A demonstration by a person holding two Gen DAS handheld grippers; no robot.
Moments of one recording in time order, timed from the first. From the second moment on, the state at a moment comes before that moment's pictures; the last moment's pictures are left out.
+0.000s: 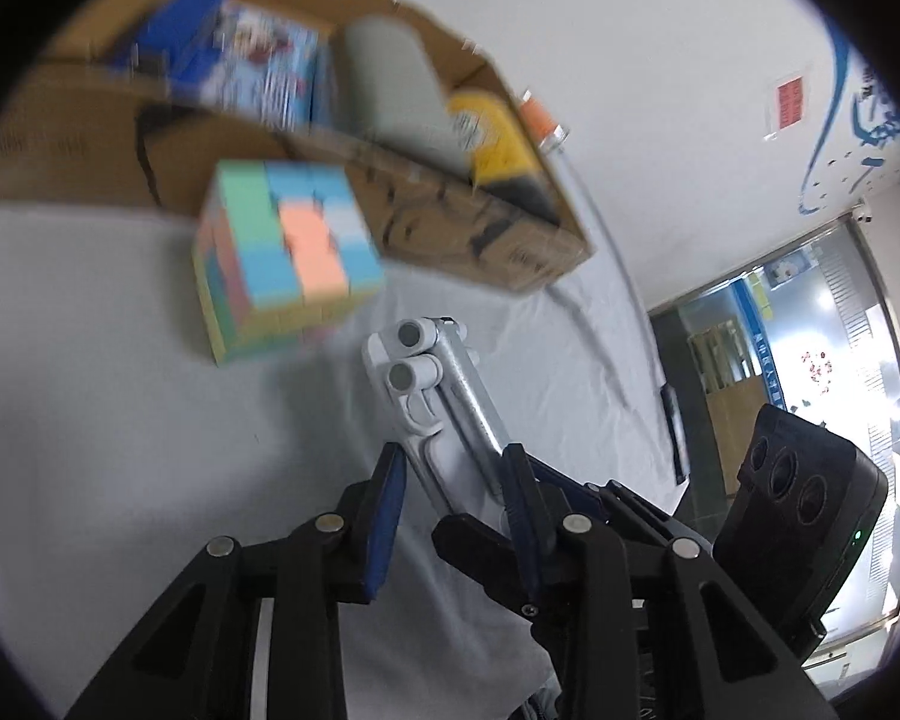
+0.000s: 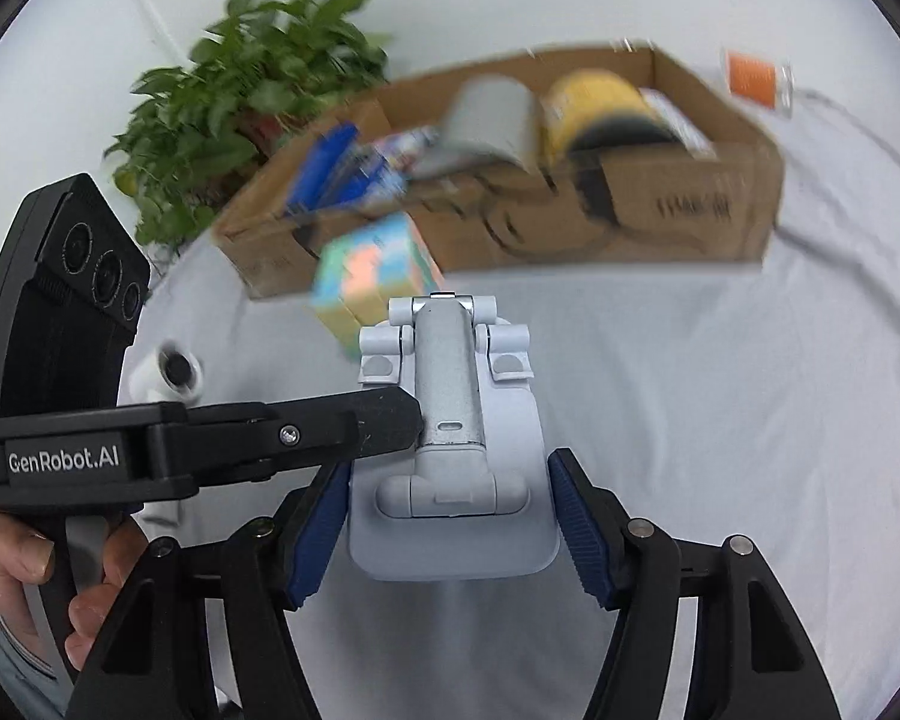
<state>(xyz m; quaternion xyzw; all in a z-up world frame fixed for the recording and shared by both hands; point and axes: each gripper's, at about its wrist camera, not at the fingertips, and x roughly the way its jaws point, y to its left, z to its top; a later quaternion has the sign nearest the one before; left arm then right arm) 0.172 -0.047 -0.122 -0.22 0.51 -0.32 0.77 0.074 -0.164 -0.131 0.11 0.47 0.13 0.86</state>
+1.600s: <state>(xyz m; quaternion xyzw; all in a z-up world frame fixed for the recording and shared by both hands) 0.248 0.004 -0.146 -0.23 0.51 -0.26 0.78 0.168 -0.109 -0.171 0.05 0.47 0.24 0.85</state>
